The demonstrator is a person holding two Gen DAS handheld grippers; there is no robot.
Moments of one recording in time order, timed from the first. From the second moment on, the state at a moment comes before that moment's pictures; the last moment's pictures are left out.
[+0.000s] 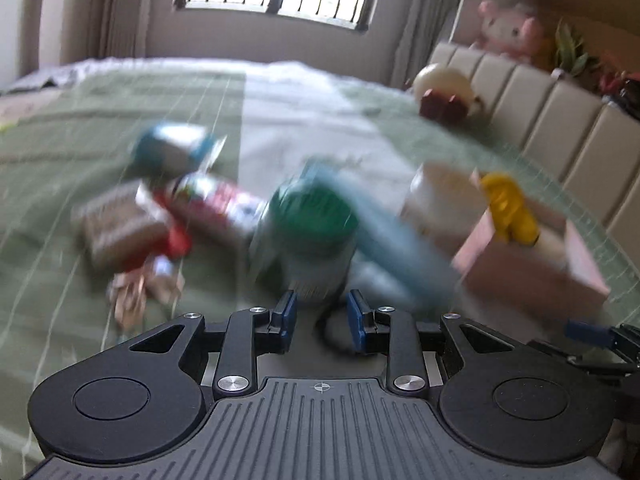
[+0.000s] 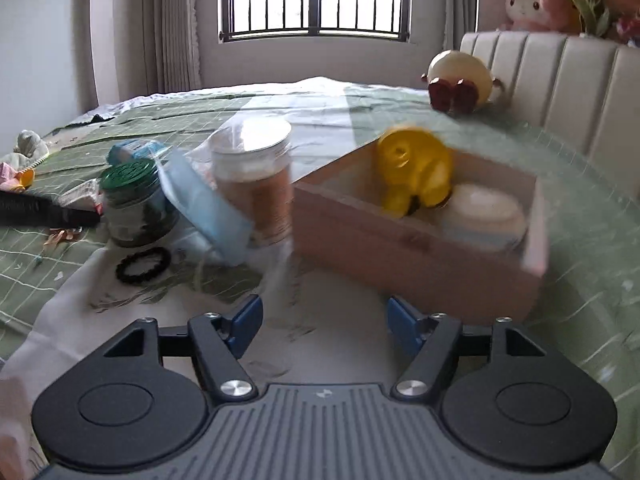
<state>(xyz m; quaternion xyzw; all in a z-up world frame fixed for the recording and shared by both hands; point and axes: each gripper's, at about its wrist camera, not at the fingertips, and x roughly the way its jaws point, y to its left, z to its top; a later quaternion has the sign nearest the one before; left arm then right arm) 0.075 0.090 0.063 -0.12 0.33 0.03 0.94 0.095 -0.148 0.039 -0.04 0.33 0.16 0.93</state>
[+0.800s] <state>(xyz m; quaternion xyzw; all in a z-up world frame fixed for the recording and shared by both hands) 0.058 0.071 0.052 -0.09 0.33 0.01 0.94 0.085 -0.158 0.021 0.02 0.30 0.16 0.94</state>
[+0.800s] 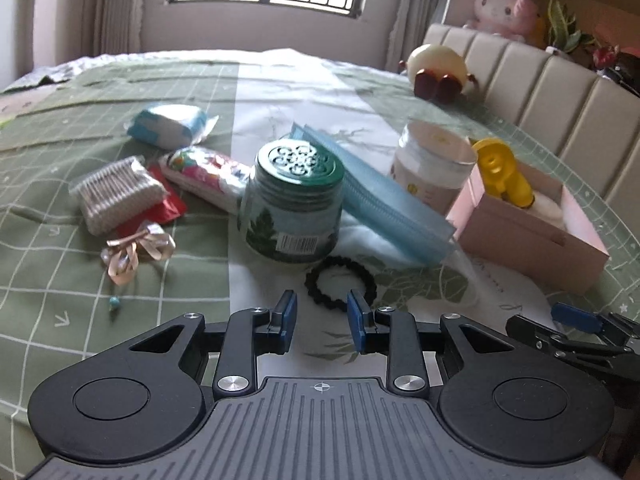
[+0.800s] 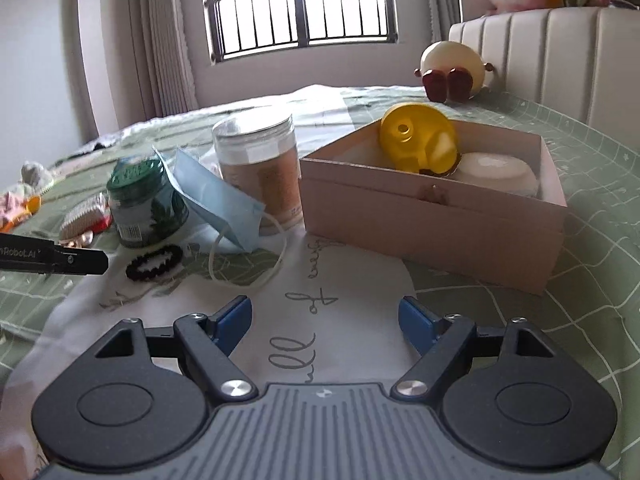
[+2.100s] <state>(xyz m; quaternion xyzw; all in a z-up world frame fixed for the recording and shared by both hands) 0.037 0.110 0.049 -0.13 0.29 -0.03 0.95 0.130 -0.102 0.062 -0.13 0.27 0.26 0.92</state>
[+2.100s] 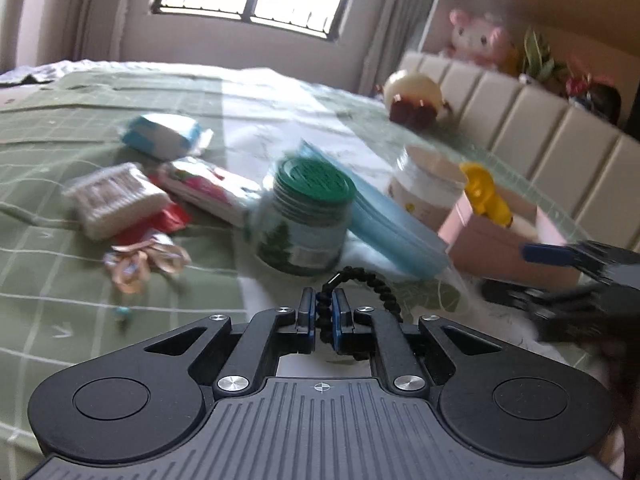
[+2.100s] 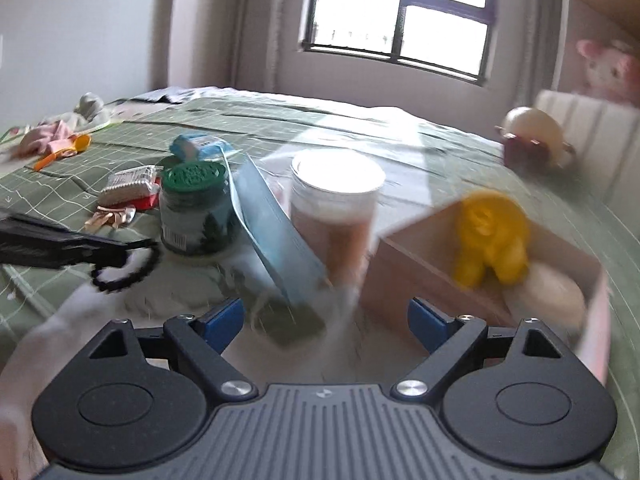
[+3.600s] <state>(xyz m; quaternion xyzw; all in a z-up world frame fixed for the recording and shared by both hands) 0.191 -0.013 0.193 -0.10 0.18 -0.20 0.96 0.235 -0.266 0.198 0.03 0.33 0.18 0.93</state>
